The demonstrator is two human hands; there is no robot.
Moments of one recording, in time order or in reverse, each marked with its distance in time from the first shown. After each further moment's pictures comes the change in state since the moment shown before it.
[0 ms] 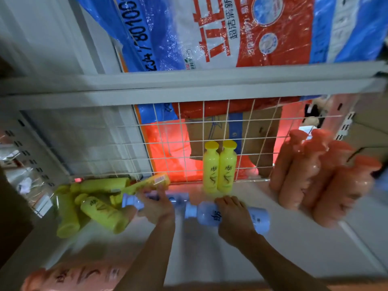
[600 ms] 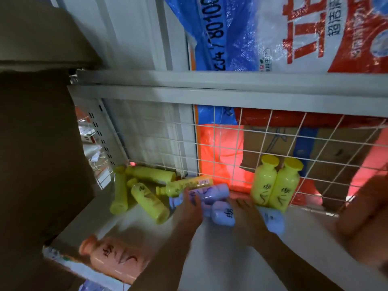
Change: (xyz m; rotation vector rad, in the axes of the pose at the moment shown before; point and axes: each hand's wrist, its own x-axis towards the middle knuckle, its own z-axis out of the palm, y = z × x) left_hand 0.032 -0.008 -0.031 0.636 -0.160 0.407; right_hand 0.088 -0.024 0.054 0.029 -0.268 -0.232
